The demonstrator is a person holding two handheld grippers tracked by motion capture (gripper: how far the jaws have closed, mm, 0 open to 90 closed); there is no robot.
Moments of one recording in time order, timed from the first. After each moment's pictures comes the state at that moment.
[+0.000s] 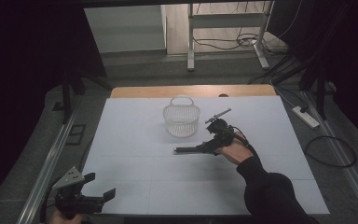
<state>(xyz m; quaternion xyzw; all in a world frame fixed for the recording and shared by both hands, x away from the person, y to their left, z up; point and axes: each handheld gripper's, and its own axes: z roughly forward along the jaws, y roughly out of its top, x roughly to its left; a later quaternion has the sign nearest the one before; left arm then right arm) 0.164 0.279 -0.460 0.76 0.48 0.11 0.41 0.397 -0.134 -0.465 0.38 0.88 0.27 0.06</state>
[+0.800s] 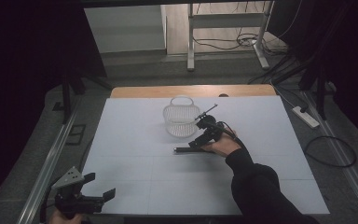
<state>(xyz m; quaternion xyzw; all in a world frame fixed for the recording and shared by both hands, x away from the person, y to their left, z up) 0.164 0.280 -0.461 0.76 0.48 0.11 0.41 0.423 -0.102 -0.479 0.37 0.90 0.24 0.05</state>
